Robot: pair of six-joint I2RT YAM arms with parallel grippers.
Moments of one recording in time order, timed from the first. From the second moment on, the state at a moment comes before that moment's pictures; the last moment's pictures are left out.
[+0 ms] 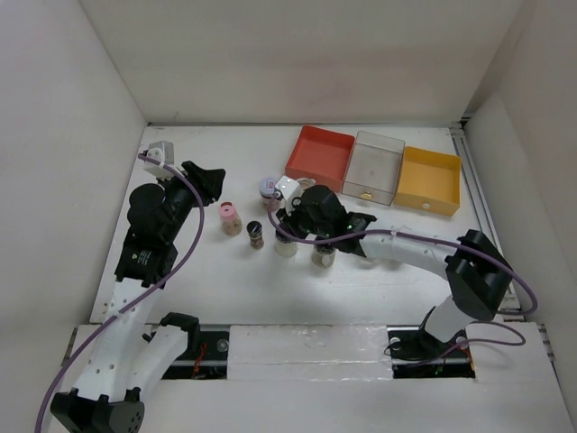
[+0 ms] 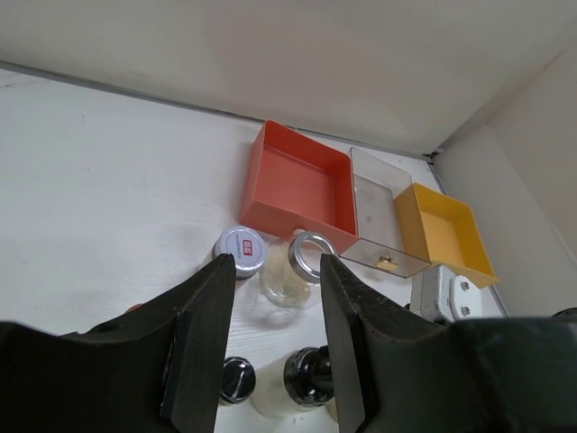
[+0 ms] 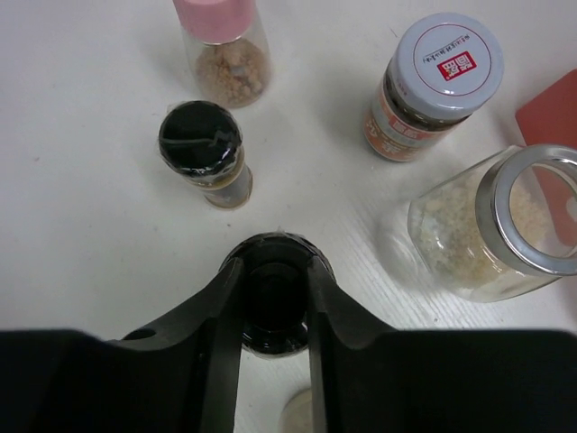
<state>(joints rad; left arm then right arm) -0.21 0.76 0.87 -0.16 0.09 -0.49 0.90 1.59 1.07 0.02 -0.04 -0.07</state>
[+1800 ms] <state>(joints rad) -0.21 0.81 0.86 -0.13 0.13 -0.50 0.19 2.04 1.66 0.00 0.02 -0.06</state>
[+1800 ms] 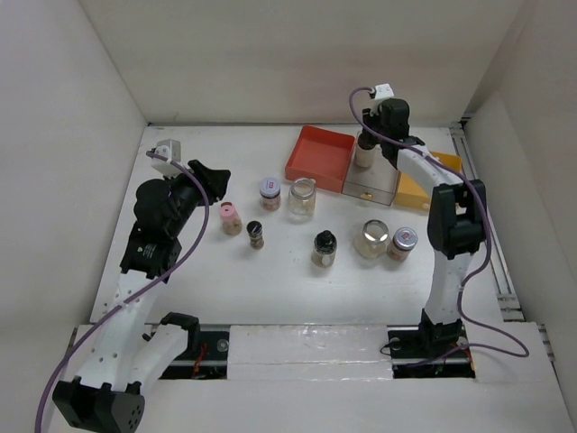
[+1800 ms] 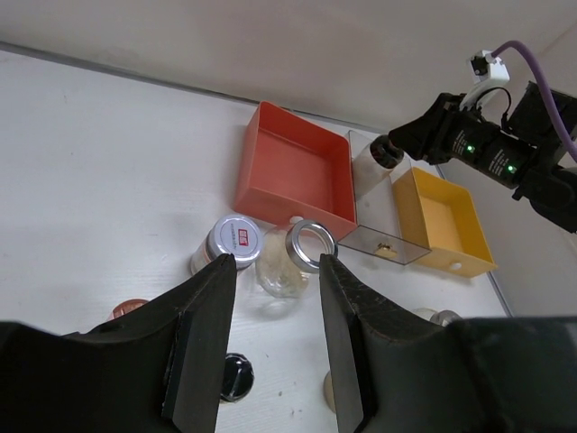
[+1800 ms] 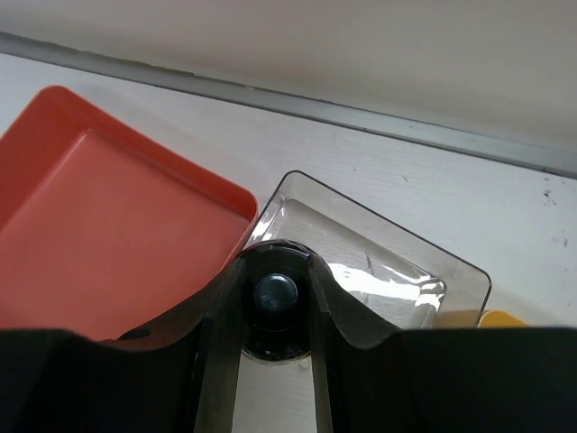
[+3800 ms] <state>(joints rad) -0.21 0.79 0.86 -0.12 0.19 -0.52 0.77 1.21 0.75 -0.09 -0.01 0.11</state>
